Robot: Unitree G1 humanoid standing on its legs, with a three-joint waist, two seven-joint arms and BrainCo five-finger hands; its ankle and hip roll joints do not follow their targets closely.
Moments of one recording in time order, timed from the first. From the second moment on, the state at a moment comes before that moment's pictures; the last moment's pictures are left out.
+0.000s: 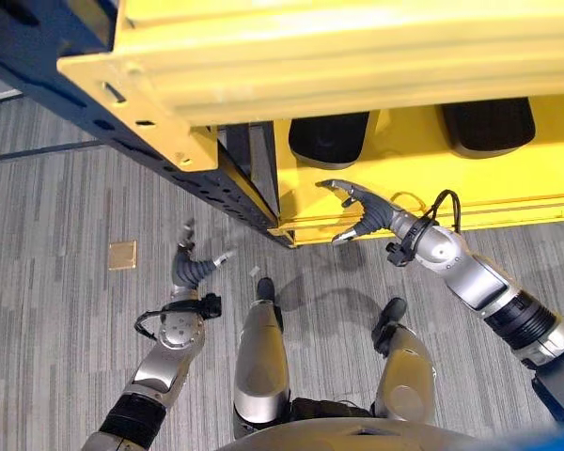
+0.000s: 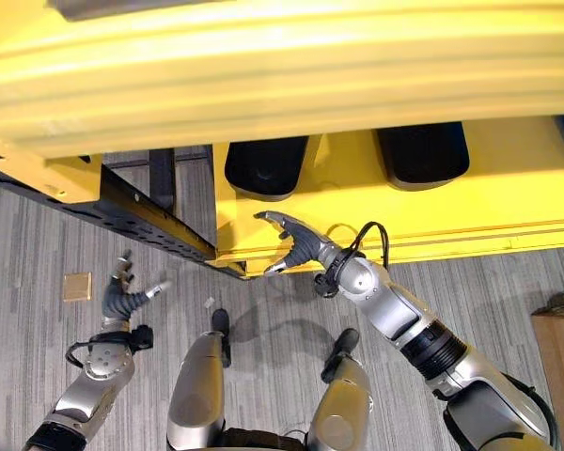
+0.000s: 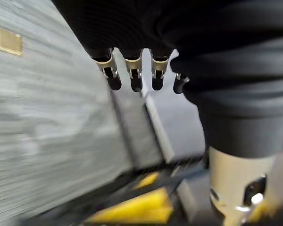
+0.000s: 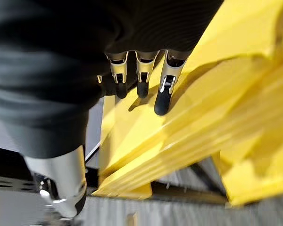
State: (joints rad) left arm 0.07 0.49 -0.28 0.25 -0.24 -0.04 0.42; right arm -0.50 -0.67 0.59 -0.07 0.09 0.15 0.26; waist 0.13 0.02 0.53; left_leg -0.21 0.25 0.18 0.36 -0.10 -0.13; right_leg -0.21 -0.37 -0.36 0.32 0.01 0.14
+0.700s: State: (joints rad) left arm 0.17 0.54 -0.43 0.32 -0.18 0.07 -0.10; right arm -0.24 -0.81 0.43 -0.11 0.56 0.27 0.60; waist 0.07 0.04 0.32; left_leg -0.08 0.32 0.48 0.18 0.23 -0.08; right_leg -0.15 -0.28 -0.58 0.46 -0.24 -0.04
